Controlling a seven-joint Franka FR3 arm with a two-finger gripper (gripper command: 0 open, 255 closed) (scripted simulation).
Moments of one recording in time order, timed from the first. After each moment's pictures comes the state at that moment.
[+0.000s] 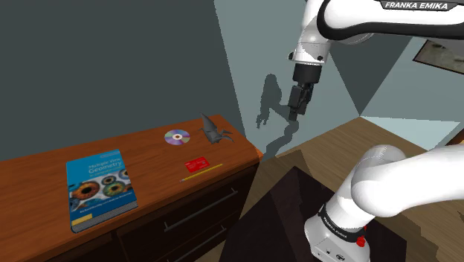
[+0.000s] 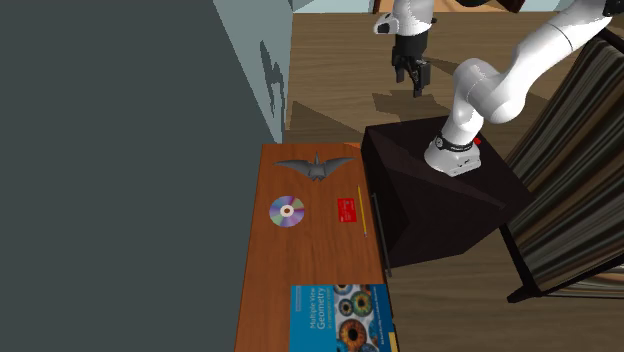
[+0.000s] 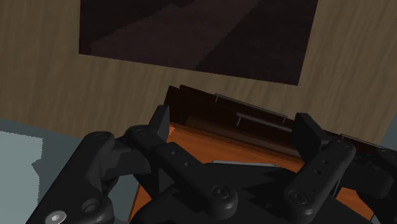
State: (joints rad) arm 0.01 -0.74 -0.07 -2.45 0.05 1.49 -0.15
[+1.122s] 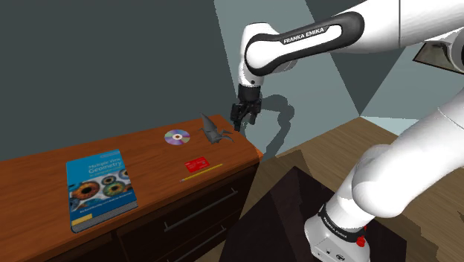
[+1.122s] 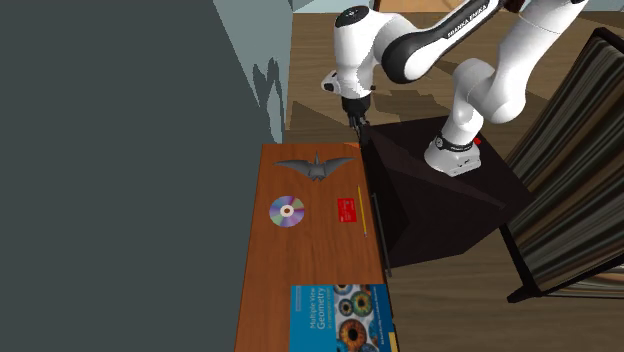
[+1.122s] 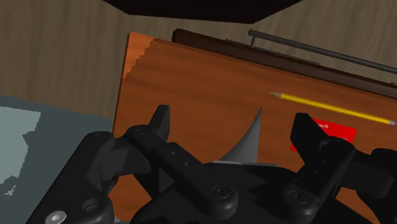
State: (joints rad) arm 0.04 -0.23 0.05 -2.34 0.08 1.94 0.03
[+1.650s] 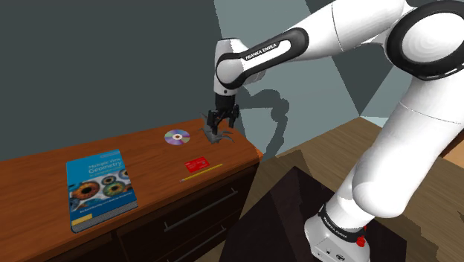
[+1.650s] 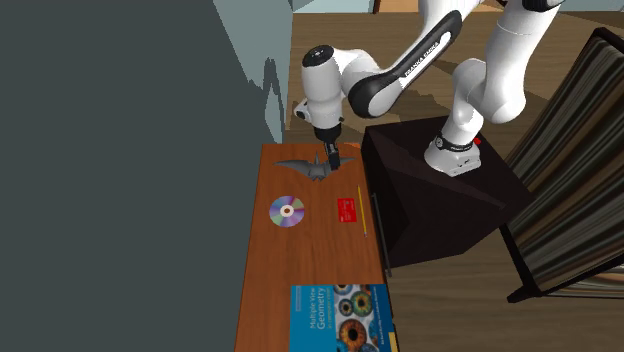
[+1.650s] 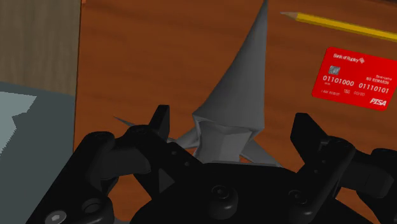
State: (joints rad) arm 0.05 0.07 0.08 -2.15 0.04 2.08 0.13
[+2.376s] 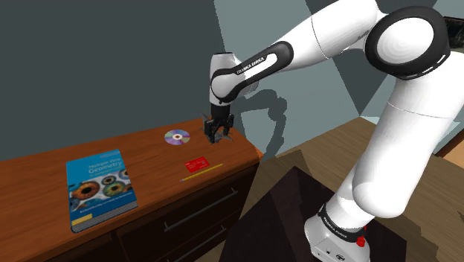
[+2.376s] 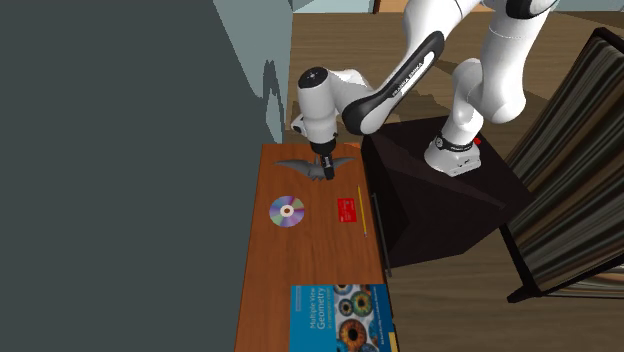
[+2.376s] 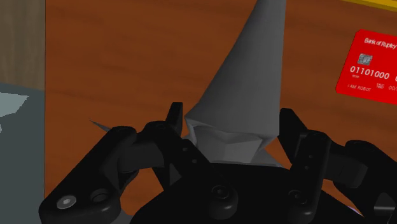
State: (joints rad) arm 0.06 0.18 0.08 -2.15 0.02 2.19 0.15
